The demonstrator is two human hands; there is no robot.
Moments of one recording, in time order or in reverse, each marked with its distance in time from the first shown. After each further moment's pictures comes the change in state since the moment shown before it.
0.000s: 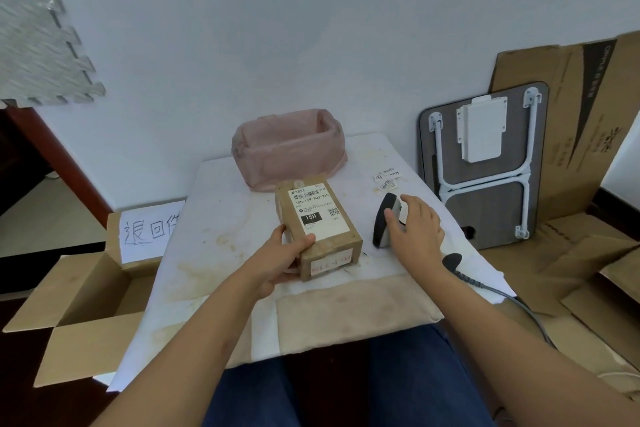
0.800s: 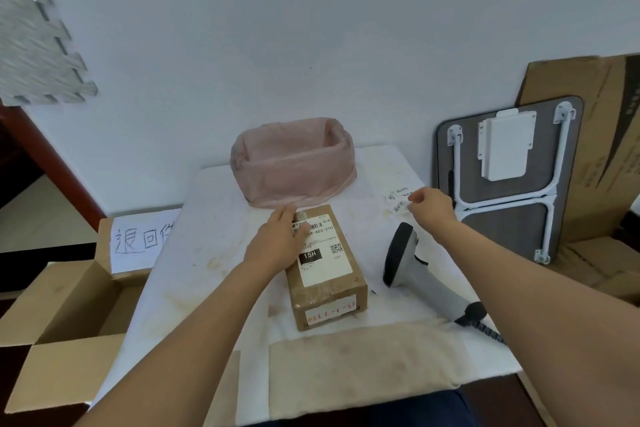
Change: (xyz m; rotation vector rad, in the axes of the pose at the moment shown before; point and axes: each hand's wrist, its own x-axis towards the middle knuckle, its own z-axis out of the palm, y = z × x) left_hand 0.078 0.043 -0.011 0.927 0.289 0.295; right_hand 0.154 0.022 0.030 0.017 -0.230 0.196
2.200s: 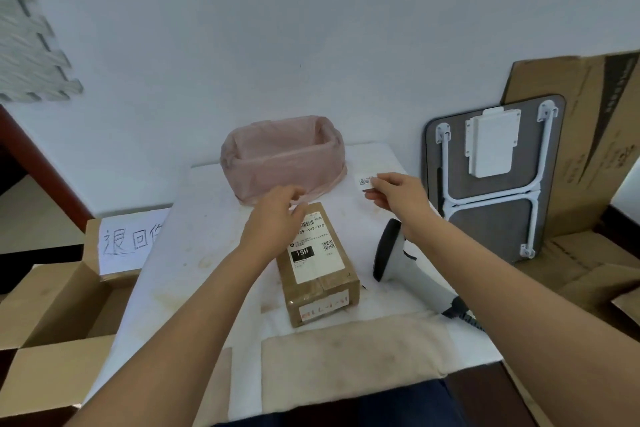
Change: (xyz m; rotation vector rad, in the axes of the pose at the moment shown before) left_hand -0.011 0.034 -0.027 -0.171 0.224 0.169; right_hand -0.068 -0.066 -0.015 0.764 -0.141 0.038
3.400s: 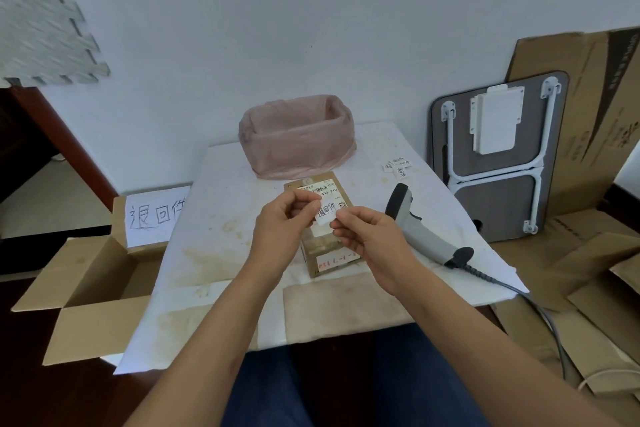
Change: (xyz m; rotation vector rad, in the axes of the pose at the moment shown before) left_hand -0.107 0.015 -0.018 -0.725 0.076 -0.180; right_hand -0.148 0.038 0.036 0.271 -0.303 0.118
